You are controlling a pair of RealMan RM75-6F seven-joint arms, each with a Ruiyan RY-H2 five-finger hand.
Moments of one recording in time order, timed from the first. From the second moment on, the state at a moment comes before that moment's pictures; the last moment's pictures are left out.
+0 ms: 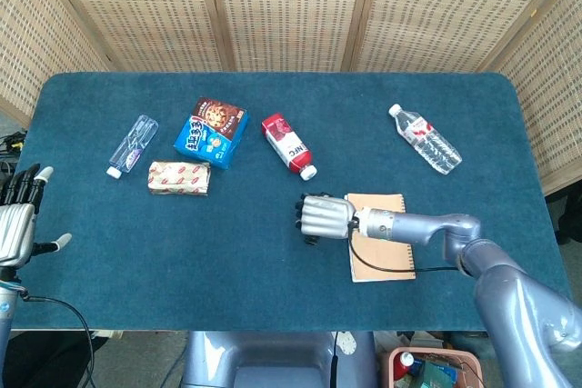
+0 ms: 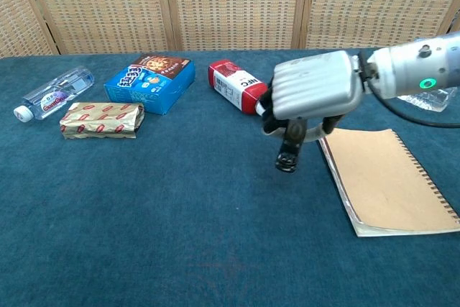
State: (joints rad) left arm -0.27 -1.09 -0.09 -1.72 1.20 1.39 0.22; right arm 1.11 -1.59 -0.21 -0.69 -2.11 1.20 0.15
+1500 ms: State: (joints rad) left arm -0.26 -1.11 -0.11 -1.72 1.22 1.34 0.26; right arm 0.88 -1.55 -0.35 -0.48 -2.14 1.40 -0.05
